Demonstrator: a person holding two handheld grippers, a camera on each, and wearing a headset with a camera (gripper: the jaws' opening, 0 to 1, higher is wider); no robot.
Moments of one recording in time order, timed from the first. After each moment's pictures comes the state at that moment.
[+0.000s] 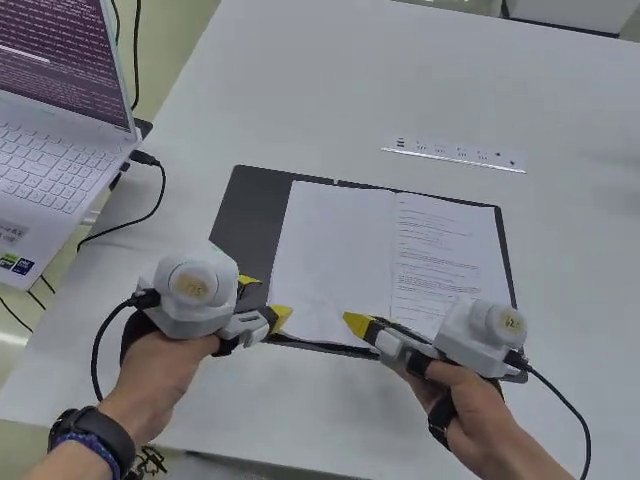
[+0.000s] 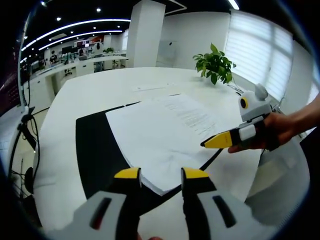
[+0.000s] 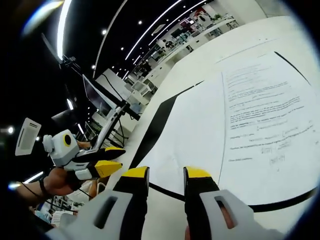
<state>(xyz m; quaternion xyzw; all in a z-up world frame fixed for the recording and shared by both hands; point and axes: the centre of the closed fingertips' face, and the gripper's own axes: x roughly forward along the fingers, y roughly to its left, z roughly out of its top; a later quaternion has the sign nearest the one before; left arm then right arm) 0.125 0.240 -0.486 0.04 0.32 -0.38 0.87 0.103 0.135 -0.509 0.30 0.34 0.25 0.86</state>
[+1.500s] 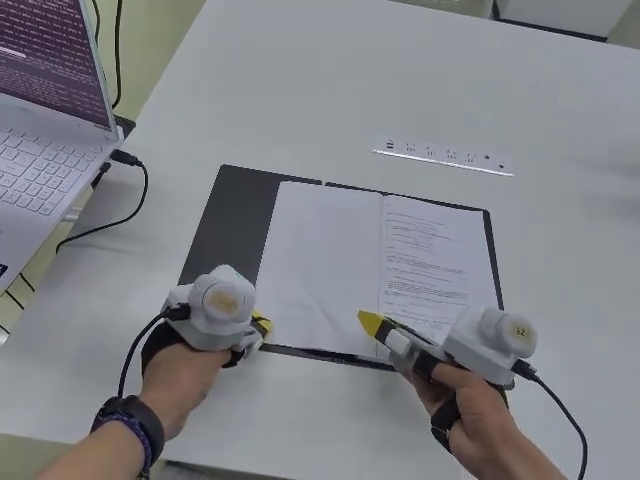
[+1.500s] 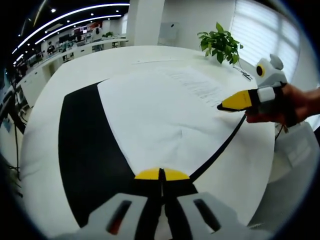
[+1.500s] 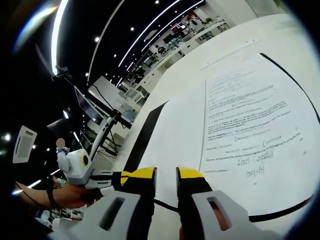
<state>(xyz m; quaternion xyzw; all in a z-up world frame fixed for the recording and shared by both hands) 0.124 0.233 -0.558 0.08 0.39 -0.36 0.84 0.123 0.106 -0.516 0.32 0.33 0.22 0.86</state>
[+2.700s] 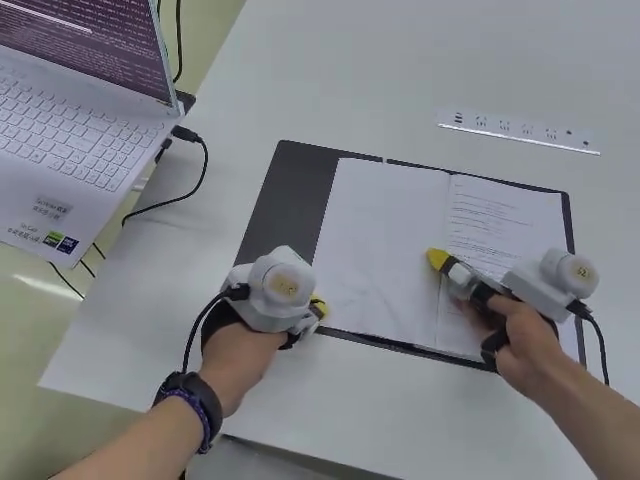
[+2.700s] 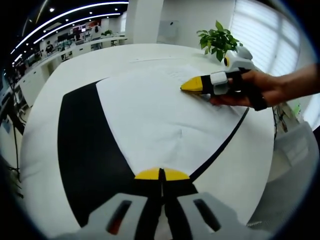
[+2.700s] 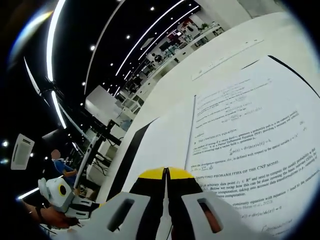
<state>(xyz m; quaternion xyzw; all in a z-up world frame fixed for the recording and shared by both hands) 0.125 0.233 -0.559 0.08 0.40 -0.37 0.84 0.215 0.087 -0.541 0.34 0.30 0.20 0.87</state>
